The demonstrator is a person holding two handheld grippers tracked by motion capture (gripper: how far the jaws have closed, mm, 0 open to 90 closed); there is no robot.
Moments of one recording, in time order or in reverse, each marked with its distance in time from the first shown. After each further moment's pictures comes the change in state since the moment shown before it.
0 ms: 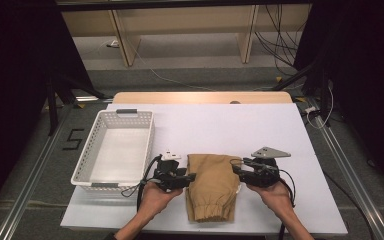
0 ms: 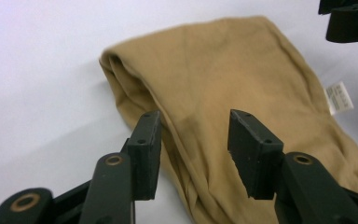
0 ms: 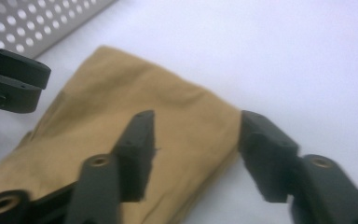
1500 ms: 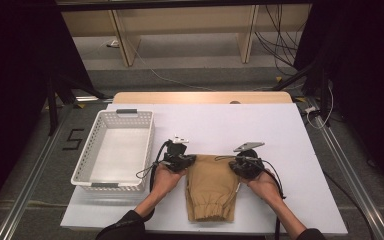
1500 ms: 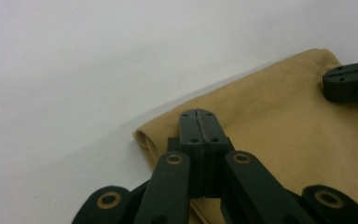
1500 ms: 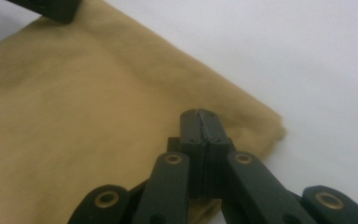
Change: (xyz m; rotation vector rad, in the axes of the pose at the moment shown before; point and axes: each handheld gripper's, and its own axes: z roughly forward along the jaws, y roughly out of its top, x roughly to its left) left arm 0.032 0.029 0.060 0.010 0.060 0.007; right arm -0.009 0.004 0.061 0.233 -0.025 -0.071
